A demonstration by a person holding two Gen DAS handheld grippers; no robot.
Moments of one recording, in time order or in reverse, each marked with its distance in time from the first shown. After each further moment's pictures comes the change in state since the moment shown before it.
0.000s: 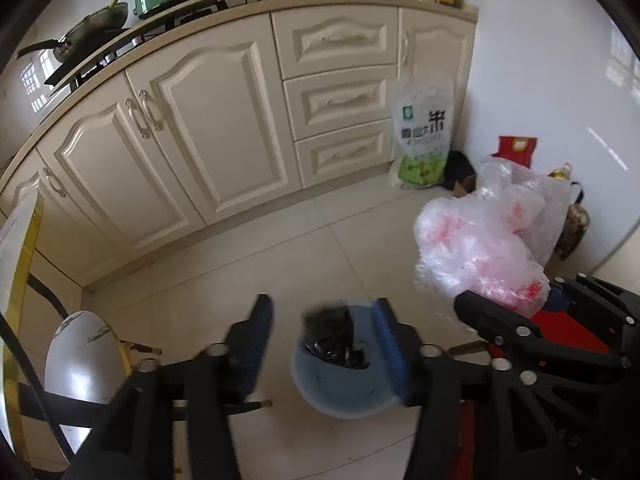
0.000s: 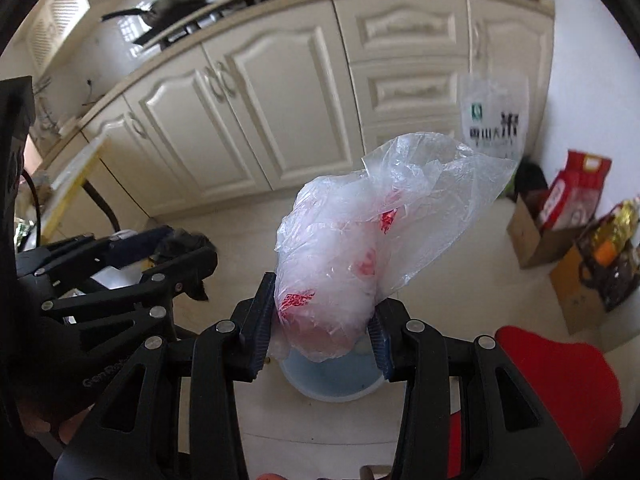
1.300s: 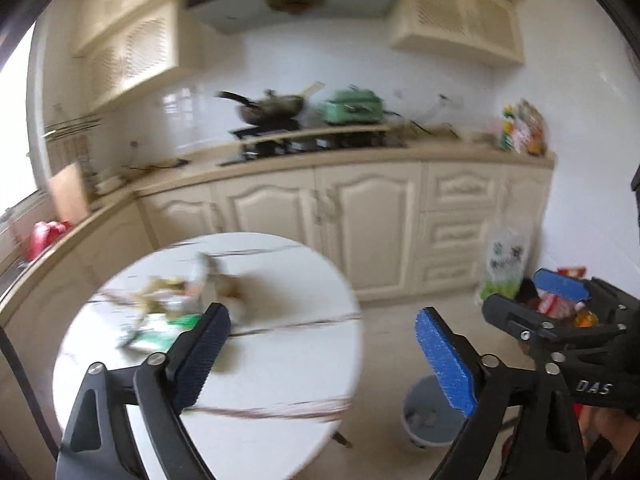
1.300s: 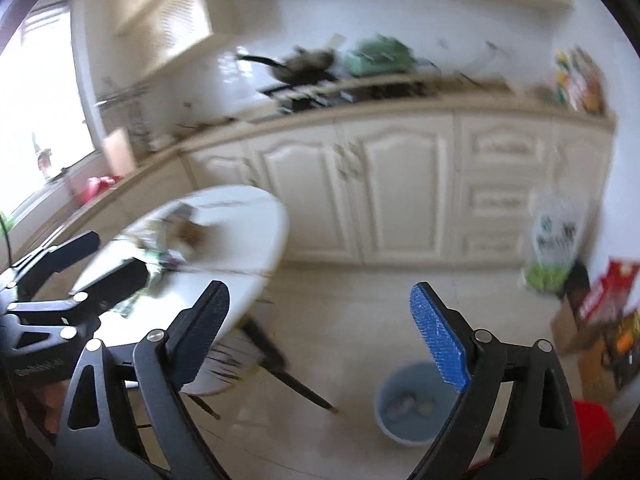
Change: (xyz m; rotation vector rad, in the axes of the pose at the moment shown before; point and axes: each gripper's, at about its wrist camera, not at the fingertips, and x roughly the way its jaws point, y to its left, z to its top) left arm -0.327 0.137 -0.182 -0.259 -0.411 0.250; right arm -0.158 0.248 0.027 -0.280 -0.293 0.200
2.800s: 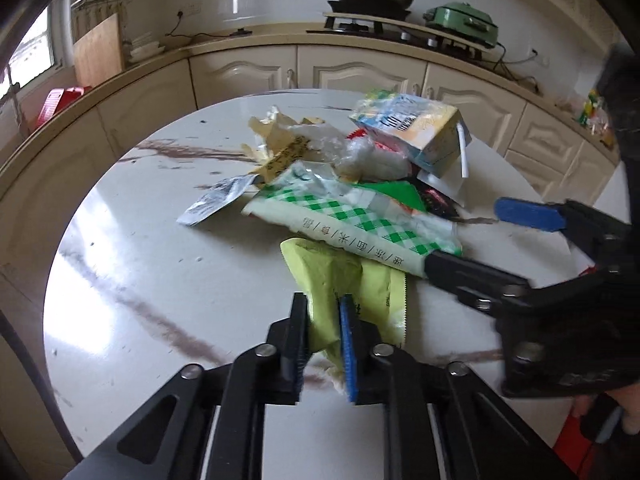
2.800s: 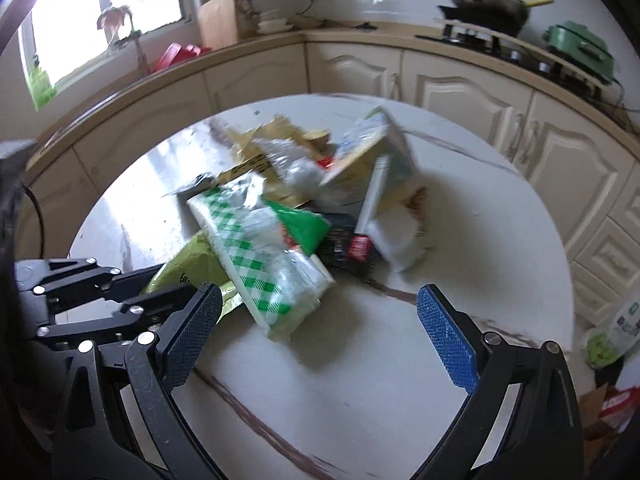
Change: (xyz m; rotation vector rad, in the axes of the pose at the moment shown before) left arm 0.100 0.212 -0.093 -0.215 0.379 0.023; right arm 0.231 0.218 -0.025 -0.332 0.339 0.228
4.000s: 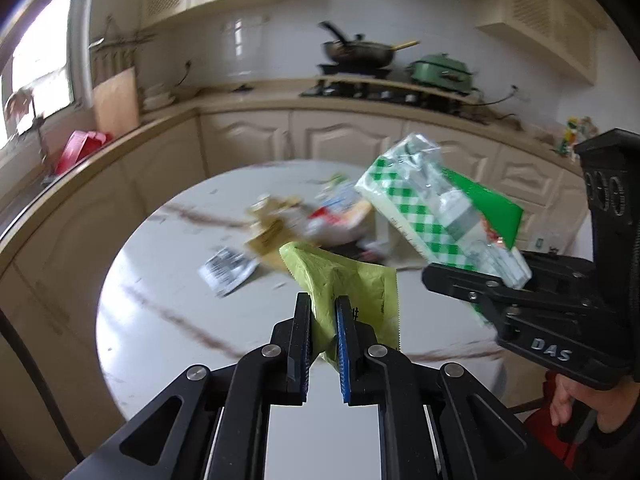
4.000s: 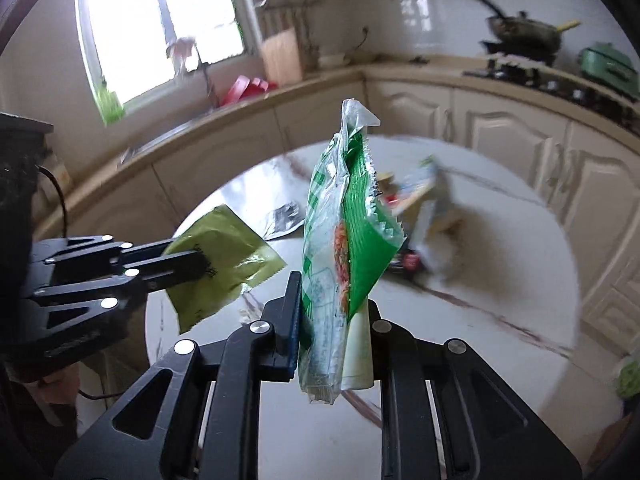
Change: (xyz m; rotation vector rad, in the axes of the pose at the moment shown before) left arm -0.110 -0.070 0.009 0.034 -0.189 0.010; right arm -0.108 -0.018 -0.025 0.014 -0.175 0.204
